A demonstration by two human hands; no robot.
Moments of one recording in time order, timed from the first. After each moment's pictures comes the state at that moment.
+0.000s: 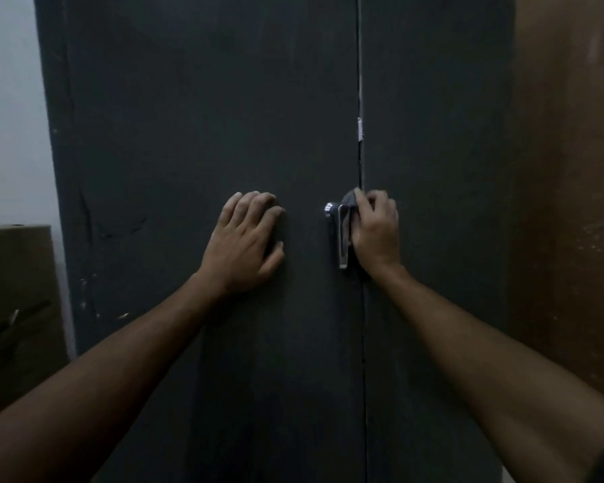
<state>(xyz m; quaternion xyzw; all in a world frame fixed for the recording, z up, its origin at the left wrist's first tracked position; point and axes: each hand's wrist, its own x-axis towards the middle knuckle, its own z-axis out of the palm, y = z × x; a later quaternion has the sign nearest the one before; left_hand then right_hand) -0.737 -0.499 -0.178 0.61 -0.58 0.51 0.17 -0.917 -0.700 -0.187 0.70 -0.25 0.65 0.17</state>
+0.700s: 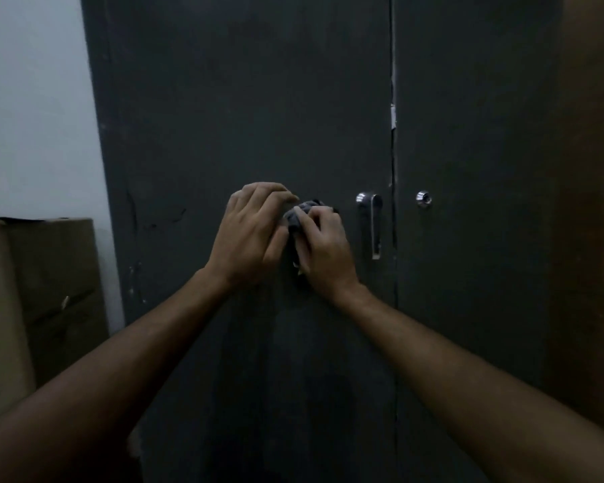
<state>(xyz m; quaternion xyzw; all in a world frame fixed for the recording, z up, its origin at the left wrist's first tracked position) -0.732 -0.446 -0.174 0.51 -0.64 0.46 0.34 -0.831 -0.594 -0.216 0.76 -0.09 0.63 0.11</state>
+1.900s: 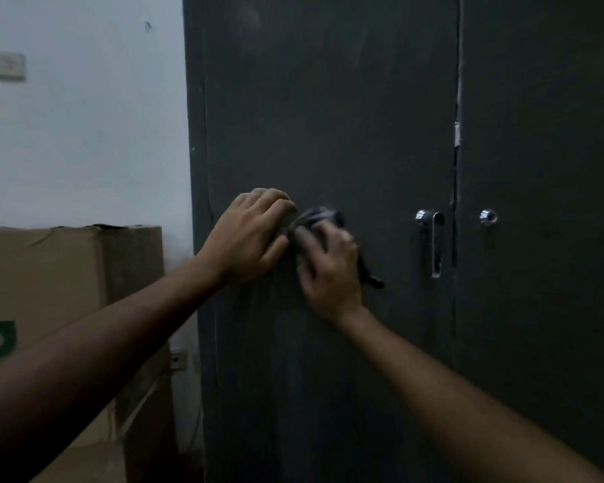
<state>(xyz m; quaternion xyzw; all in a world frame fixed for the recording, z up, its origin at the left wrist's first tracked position) -0.687 -0.362 -0.142 0.64 -0.63 0.42 0.16 -0.767 -0.546 -0.227 0.73 -0.05 0.68 0.12</state>
